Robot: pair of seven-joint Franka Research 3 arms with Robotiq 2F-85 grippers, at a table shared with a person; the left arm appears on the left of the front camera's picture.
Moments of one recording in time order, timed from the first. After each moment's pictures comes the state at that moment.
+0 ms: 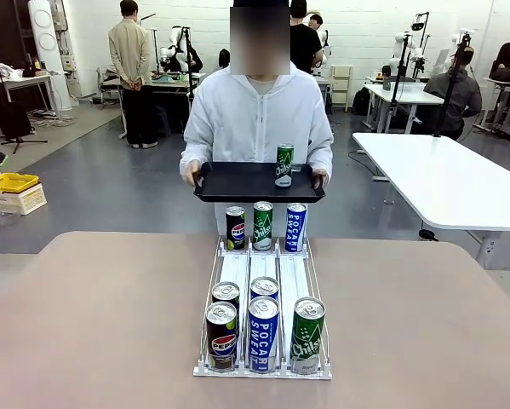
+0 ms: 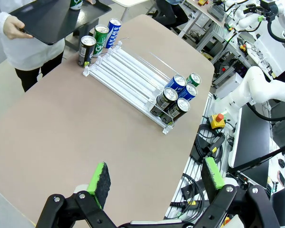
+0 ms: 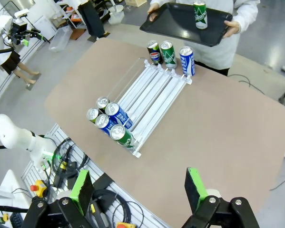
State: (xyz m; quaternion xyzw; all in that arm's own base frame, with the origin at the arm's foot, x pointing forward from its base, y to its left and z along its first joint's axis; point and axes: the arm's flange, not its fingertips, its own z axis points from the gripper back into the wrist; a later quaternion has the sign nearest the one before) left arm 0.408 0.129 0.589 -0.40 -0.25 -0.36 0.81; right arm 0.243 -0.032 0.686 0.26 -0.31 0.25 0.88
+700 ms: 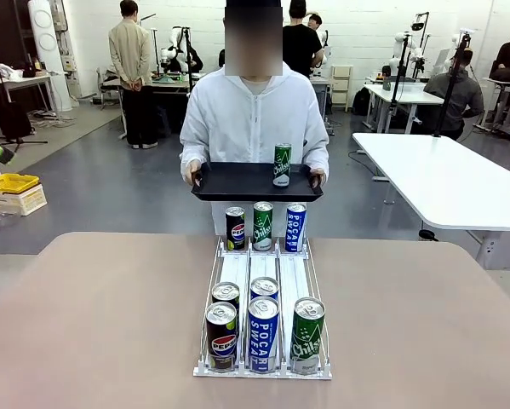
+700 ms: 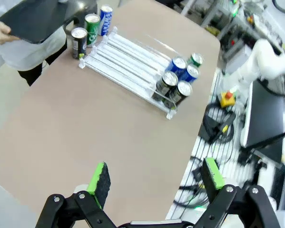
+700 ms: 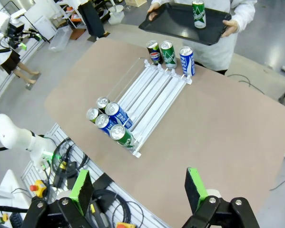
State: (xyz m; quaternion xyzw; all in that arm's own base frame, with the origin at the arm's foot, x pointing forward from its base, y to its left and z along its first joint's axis) left arm 0.388 0.072 0.616 -0.32 -0.22 -0.44 0.81; right arm 0.243 -0.031 0.686 0.26 -0.31 0.25 0.88
